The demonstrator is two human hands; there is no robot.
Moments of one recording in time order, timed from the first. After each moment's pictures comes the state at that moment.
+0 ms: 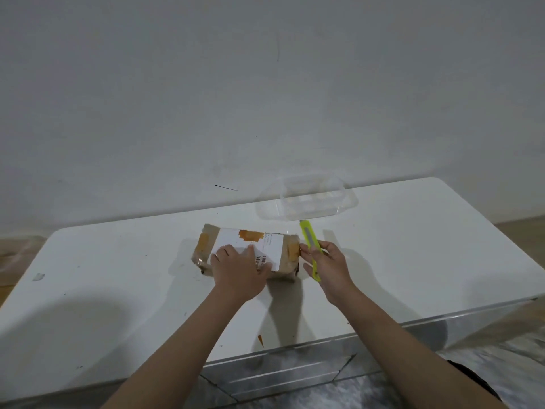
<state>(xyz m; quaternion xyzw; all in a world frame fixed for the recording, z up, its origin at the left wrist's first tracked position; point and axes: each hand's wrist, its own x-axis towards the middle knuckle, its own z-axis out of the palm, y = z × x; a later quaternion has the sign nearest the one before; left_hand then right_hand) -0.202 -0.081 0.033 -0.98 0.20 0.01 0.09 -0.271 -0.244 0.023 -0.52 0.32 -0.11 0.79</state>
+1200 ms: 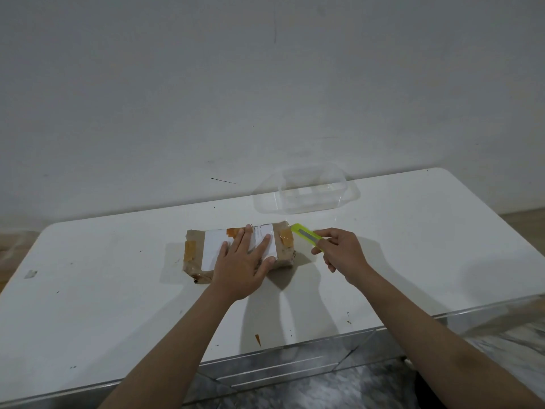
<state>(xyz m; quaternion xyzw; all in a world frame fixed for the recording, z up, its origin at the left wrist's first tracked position) -0.181 -0.078 -0.003 -0.94 0.33 0.03 -0.10 -0.263 -0.293 0.024 -0.73 0.28 -0.07 0.62</state>
